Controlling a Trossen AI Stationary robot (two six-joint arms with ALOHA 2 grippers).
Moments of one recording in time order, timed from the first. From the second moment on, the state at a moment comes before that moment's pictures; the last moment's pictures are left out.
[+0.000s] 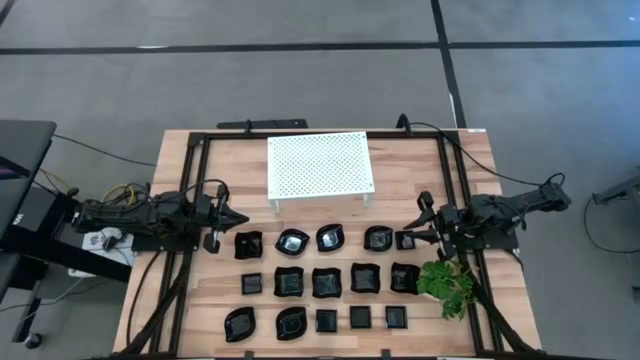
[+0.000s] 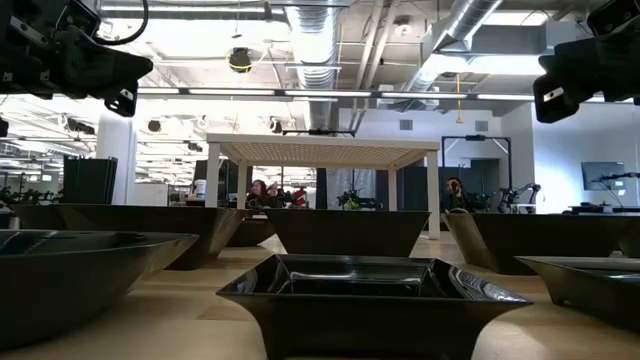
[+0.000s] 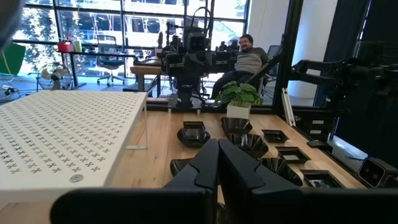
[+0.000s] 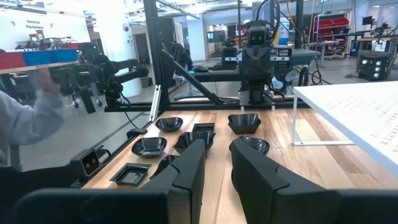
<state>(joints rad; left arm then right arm) -0.08 0.01 0.01 0.05 0.01 -0.02 0.29 0.00 0.00 0.03 0.08 0.09</state>
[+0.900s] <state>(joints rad) -0.08 0.01 0.01 0.15 0.01 -0.10 0.29 0.00 0.00 0.03 0.08 0.09</state>
